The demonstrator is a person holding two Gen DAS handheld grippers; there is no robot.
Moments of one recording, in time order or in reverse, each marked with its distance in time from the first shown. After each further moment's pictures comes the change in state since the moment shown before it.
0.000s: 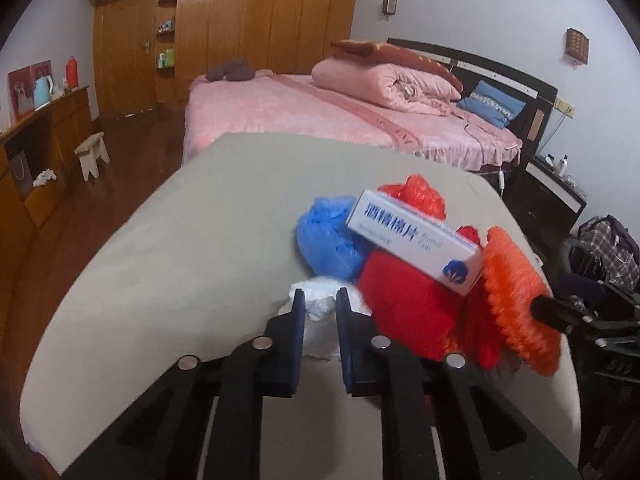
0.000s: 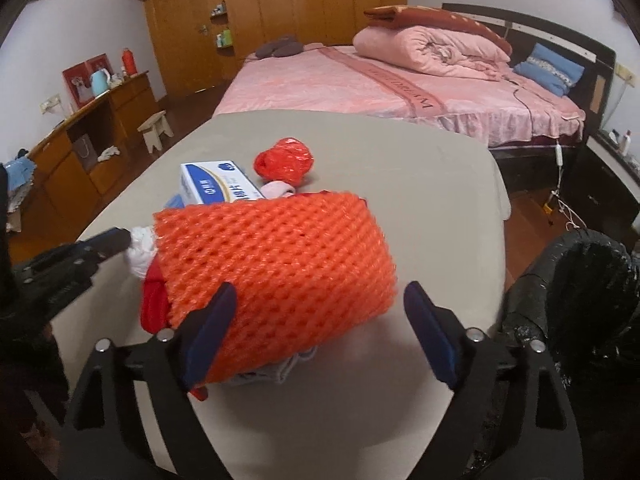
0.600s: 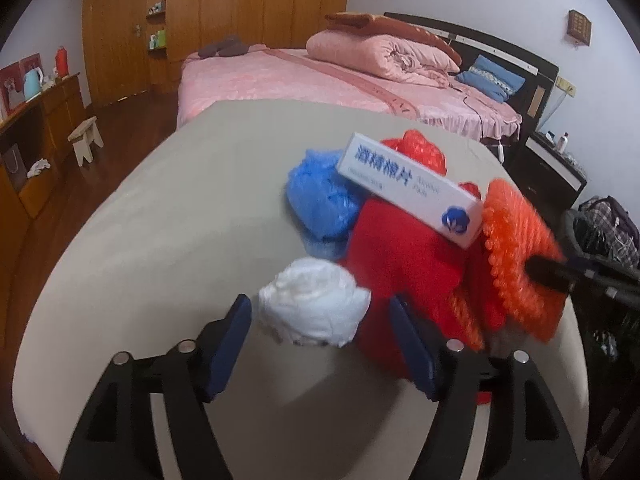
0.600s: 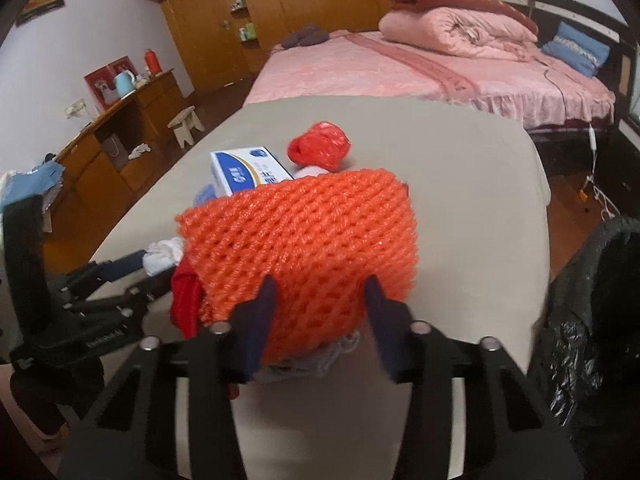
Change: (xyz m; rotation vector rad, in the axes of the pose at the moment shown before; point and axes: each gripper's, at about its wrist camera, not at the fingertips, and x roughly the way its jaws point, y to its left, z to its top) left arm 0.021 -0.003 -0.020 0.012 0.113 -0.011; right arm 0.011 0.003 -0.006 0.009 0.042 0.153
